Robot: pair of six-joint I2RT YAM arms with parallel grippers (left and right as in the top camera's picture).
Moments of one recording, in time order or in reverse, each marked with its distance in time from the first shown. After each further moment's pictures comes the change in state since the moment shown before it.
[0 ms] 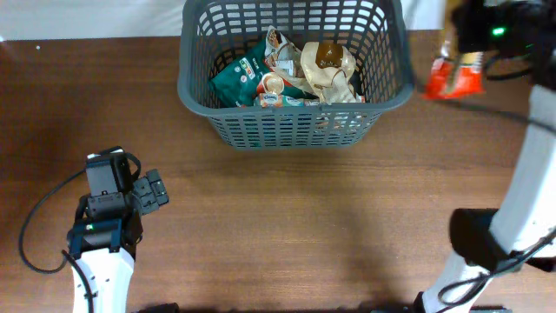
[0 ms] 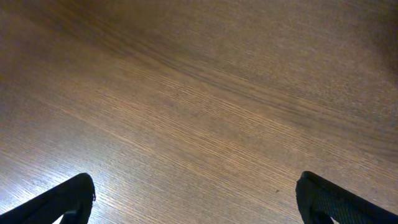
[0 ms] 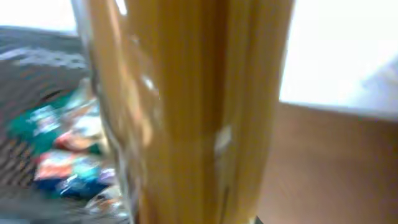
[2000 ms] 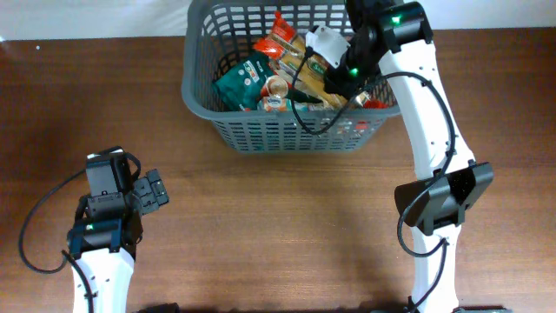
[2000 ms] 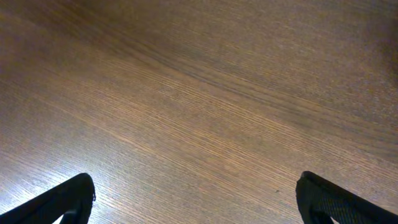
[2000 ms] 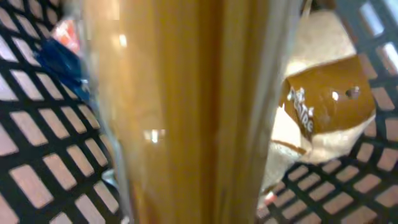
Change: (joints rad) left arm 0.000 0.000 -0.001 0.002 0.000 0.000; right arm 0.260 0.296 -0.309 0.007 -0.057 -0.525
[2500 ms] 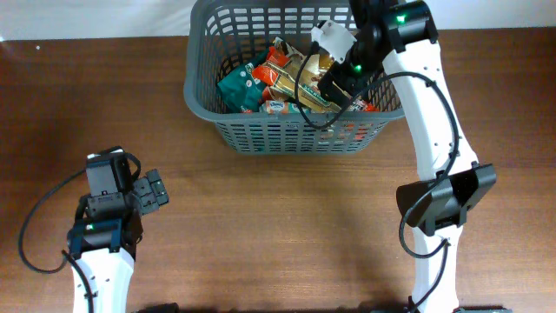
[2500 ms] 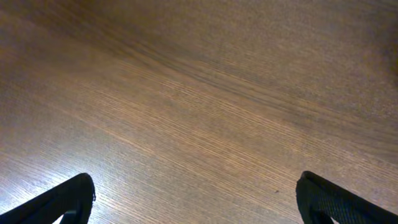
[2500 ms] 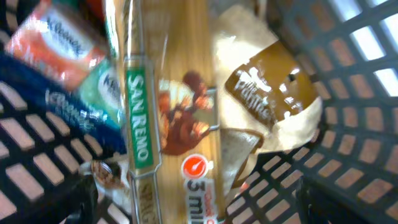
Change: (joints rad) left arm 0.000 0.000 0.000 0.002 0.000 0.000; right arm -0.007 -0.007 0.018 0.050 0.050 0.060
